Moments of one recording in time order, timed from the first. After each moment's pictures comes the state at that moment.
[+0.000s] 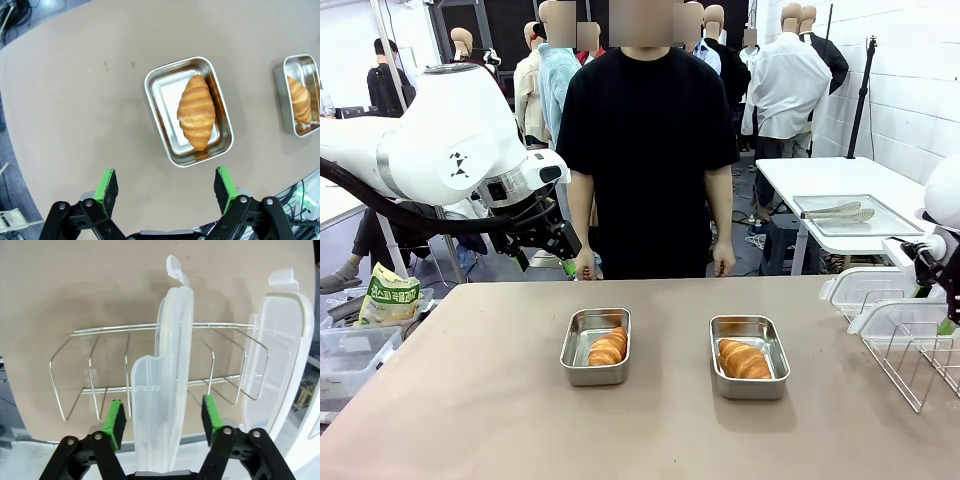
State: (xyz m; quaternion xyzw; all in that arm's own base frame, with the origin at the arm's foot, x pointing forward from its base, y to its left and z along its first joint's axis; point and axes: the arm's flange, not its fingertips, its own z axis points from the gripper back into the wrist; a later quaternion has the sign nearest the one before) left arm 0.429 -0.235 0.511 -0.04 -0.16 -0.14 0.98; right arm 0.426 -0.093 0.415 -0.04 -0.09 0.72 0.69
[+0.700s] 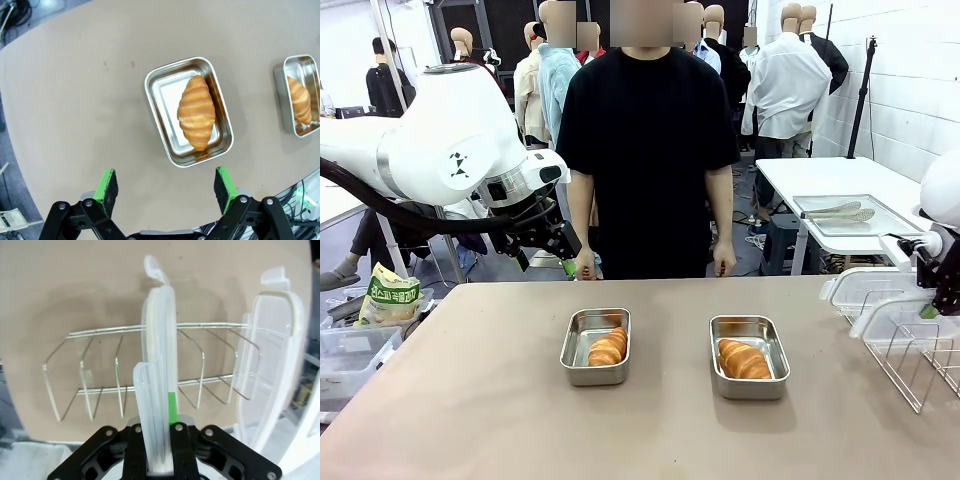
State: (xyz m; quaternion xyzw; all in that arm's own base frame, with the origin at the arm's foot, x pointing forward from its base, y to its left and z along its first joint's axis) left arm 0.429 -0.235 0.511 -0.04 -0.16 -0.14 0.98; right arm 0.433 -0.090 0.418 -0.04 -0.09 0.72 0.69
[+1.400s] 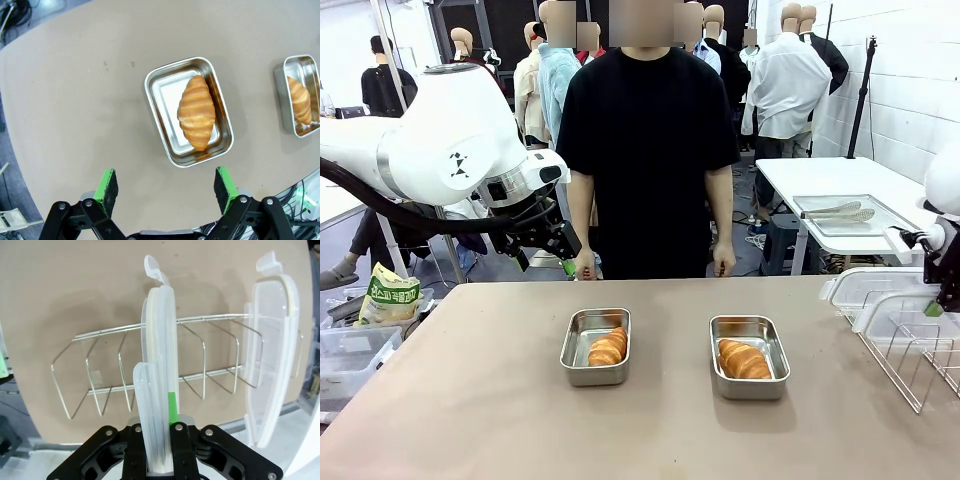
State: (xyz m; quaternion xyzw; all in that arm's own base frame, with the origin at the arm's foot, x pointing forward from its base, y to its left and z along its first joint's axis) left arm 0.429 -0.235 0.511 -0.04 -0.16 -0.14 0.98; right arm 0.432 -0.097 0.429 -0.03 -0.09 0.68 0.73
